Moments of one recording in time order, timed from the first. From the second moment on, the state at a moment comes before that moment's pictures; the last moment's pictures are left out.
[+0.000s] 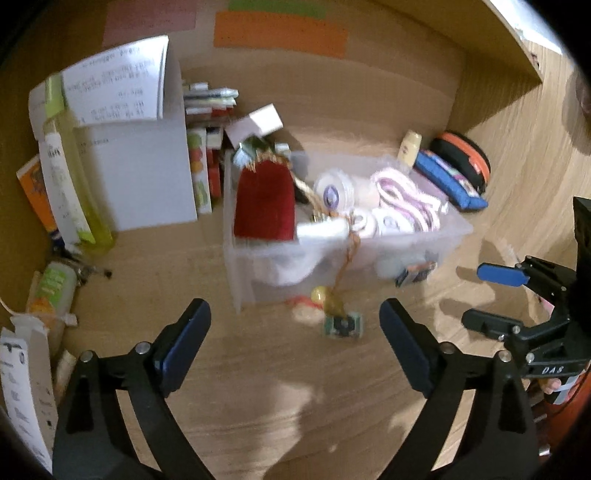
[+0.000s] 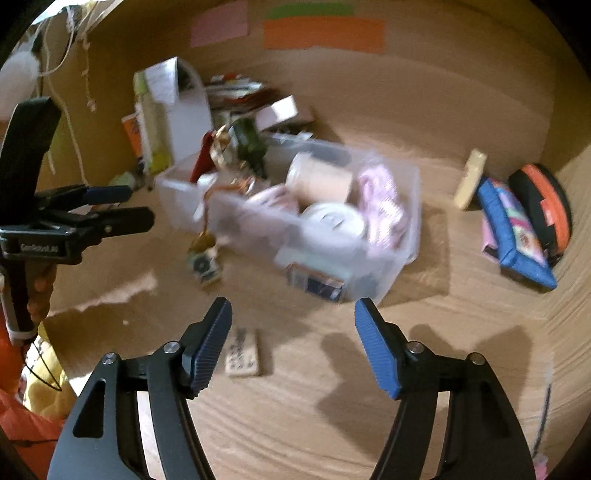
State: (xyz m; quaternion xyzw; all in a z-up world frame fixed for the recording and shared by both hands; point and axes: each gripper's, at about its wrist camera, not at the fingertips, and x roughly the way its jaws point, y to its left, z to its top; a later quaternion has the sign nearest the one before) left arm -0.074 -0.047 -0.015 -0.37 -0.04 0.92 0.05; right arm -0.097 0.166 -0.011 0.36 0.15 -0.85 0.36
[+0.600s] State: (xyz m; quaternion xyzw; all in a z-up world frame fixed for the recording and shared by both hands) left arm -0.086 -0.018 -0.057 -0.45 -0.02 0.89 0.09; right arm -0.079 0.136 -0.055 0.40 0.19 -0.80 0.40
